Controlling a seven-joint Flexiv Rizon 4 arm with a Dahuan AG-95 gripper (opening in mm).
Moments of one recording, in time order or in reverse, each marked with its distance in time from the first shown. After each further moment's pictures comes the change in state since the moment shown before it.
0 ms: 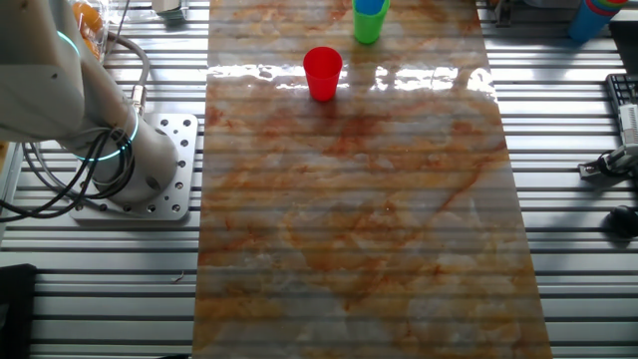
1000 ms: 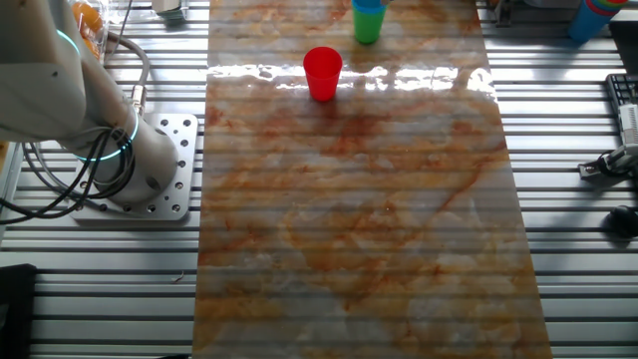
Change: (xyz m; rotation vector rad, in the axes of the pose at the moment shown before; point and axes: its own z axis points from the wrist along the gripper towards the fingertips) arm 0.008 -0.014 -0.013 0.026 0.005 -0.063
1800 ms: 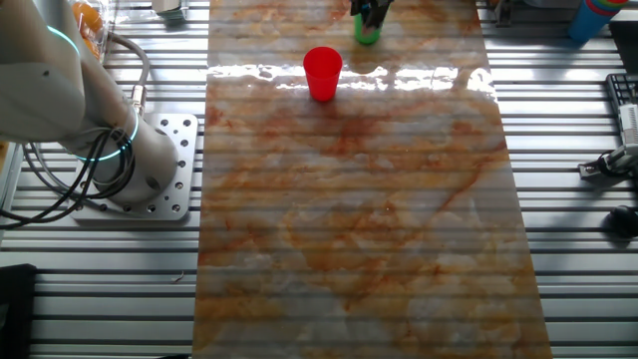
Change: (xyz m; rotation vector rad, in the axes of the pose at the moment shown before) arm 0.063 -0.053 0.009 0.079 0.095 -0.181
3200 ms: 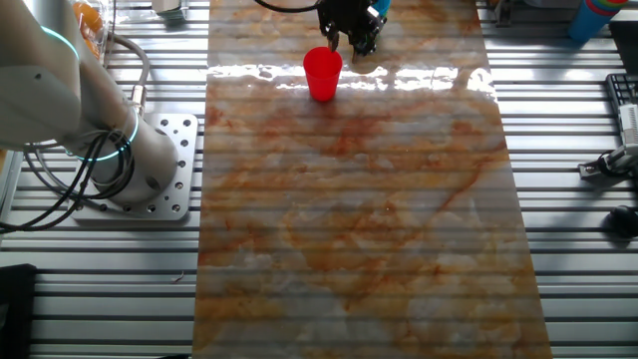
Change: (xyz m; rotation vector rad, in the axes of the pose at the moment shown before) arm 0.030 -0.023 0.032 0.017 0.012 -0.544
